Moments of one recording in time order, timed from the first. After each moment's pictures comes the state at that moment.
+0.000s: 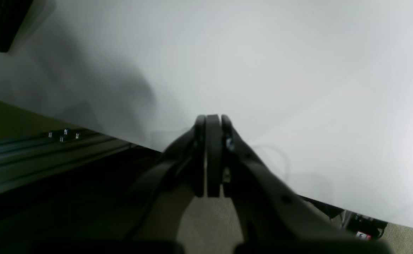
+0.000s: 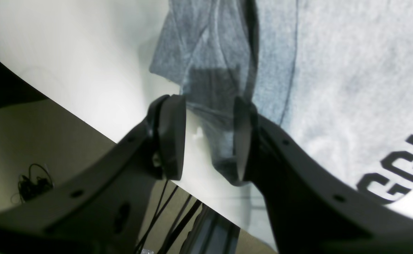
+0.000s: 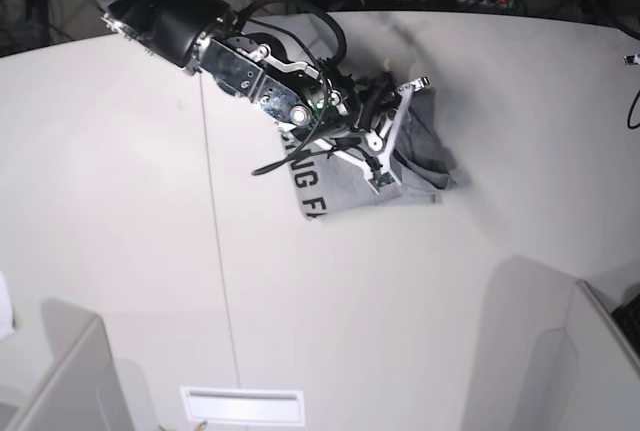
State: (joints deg) left arm 18.4 -25.2 -61.8 94.2 -16.3 -39.4 64.7; right arm 16.2 4.2 -56.2 99.3 29.6 -30.3 -72.1
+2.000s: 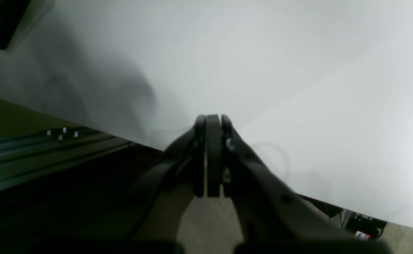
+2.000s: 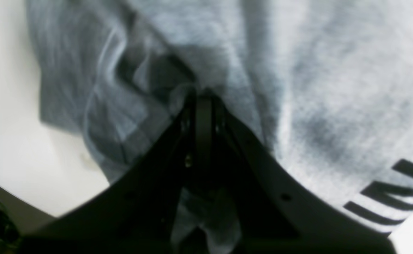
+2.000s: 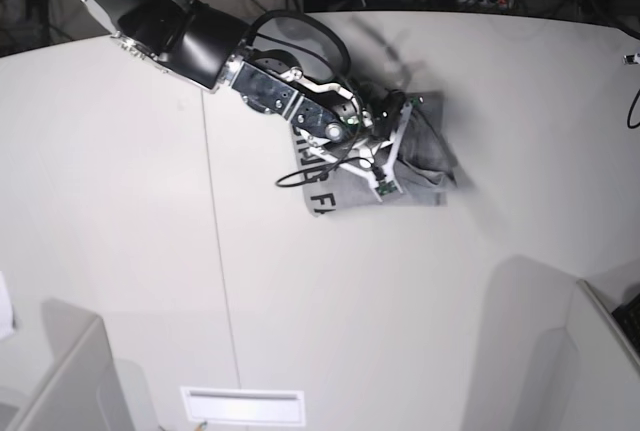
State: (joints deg) left arm 18.2 -25.1 -61.8 94.1 -16.1 -39.4 64.7; right arm 20.8 0.6 -62.4 81.0 29.4 -30.0 -61.2
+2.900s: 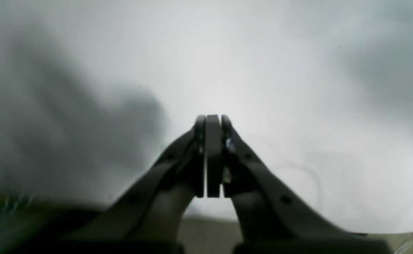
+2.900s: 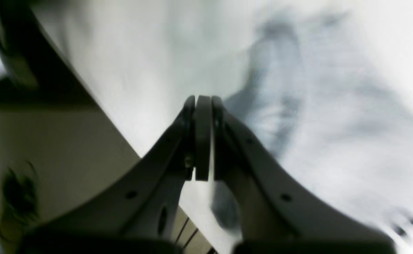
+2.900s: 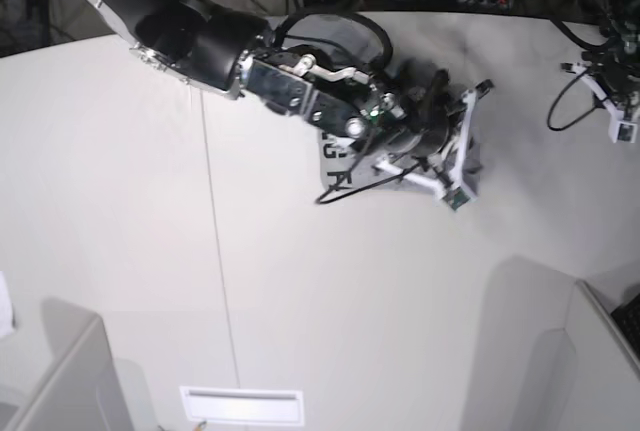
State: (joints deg) left arm 18.6 -16.4 -45.6 106.0 -16.3 -39.4 65.1; right arm 23.7 -1.9 -60.7 96.7 35.3 -27.0 -60.2
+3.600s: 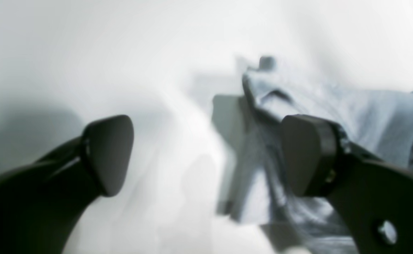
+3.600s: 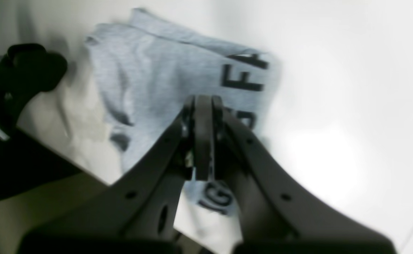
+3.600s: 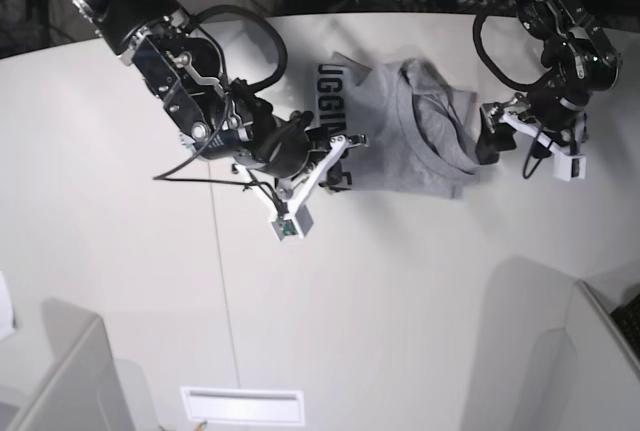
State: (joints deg) left arm 8.1 -3.2 -41.1 102.0 -34.5 -32.8 65.8; right arm 11.0 13.7 -38.9 109.5 35.2 -28.3 -61.7
